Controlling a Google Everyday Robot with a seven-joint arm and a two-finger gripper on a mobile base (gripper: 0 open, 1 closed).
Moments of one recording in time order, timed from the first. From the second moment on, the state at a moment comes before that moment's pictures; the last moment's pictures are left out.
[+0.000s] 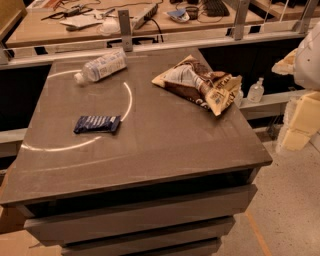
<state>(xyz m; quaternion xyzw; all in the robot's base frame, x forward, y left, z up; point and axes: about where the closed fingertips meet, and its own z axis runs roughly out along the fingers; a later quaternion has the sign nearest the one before) 0.438 -0.217 0.976 -0.60 0.78 -0.03 0.16</state>
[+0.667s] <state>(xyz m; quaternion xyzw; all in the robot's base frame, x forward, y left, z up) 0.440 -0.216 0.974 -0.59 0.78 -0.02 0.19</state>
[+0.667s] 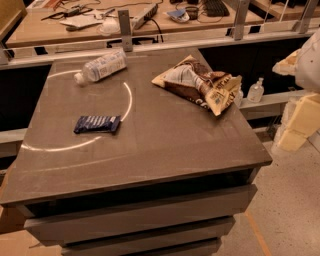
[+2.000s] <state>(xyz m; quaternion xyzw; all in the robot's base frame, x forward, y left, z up) 0.598 -0.161 0.943 -0.45 0.79 0.09 0.42</state>
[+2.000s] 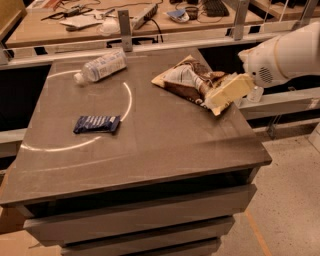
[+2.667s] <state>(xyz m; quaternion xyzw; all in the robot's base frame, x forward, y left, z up) 0.651 -0.139 0.883 -0.44 0.81 0.09 0.37</state>
